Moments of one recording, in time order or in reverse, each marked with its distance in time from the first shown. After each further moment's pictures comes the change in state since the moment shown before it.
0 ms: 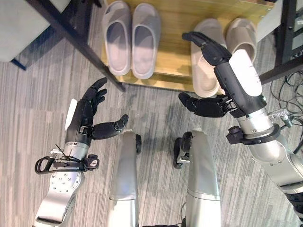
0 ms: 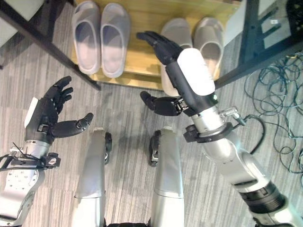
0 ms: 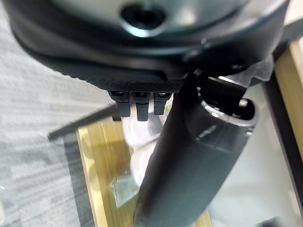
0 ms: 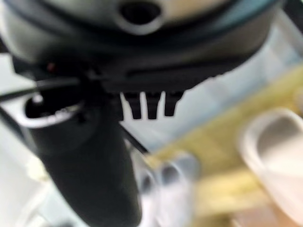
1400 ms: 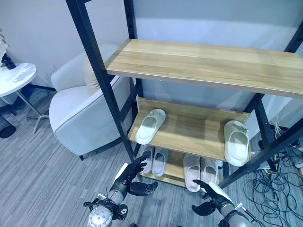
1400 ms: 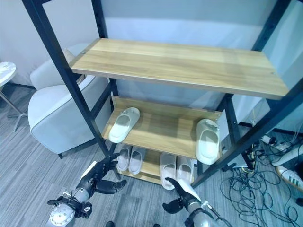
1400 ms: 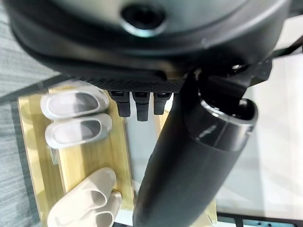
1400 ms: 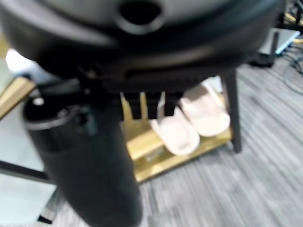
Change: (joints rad) left arm 0.247 -0.235 -0.308 0.314 0.133 -0.016 -0.243; right arm 0.519 0.394 0.075 0.701 -0.148 0.003 0.219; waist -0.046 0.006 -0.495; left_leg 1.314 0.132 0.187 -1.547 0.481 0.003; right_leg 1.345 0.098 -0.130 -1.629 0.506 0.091
